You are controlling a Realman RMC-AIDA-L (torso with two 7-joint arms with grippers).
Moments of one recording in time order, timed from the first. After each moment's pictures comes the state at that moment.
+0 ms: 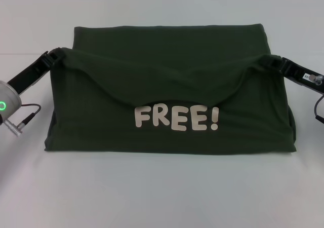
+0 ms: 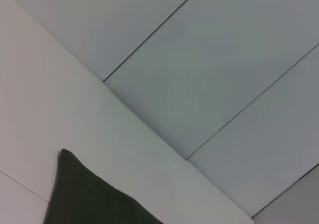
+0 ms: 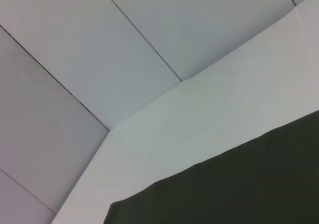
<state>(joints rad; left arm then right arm) -0.64 -2.14 0.24 0.45 1.76 1.00 -1.72 0.65 2.08 -0.45 -0.44 -1.82 -1.02 1.79</state>
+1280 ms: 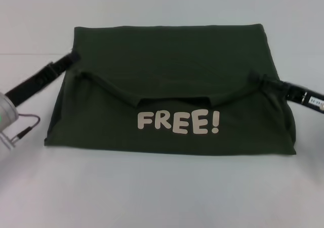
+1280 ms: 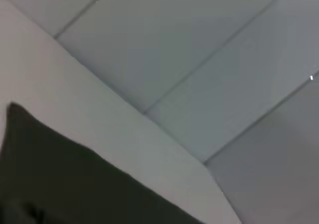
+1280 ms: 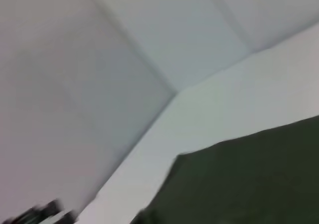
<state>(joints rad) -0.57 -2.08 0.41 0.42 1.71 1.15 -1.75 0.57 2.04 -0.51 -0.44 -1.83 -1.31 1.66</state>
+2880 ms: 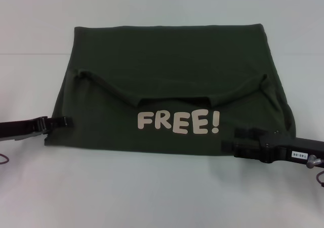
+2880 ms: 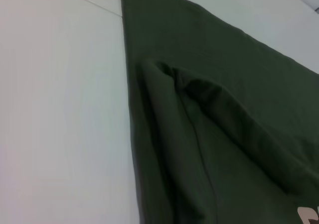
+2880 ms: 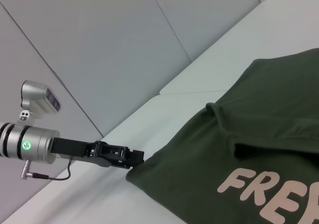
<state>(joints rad) -0.53 -1.98 0.73 0.59 2.15 1.09 -2.21 0.50 2.03 -0.76 -0.44 -1.86 -1.44 1.53</state>
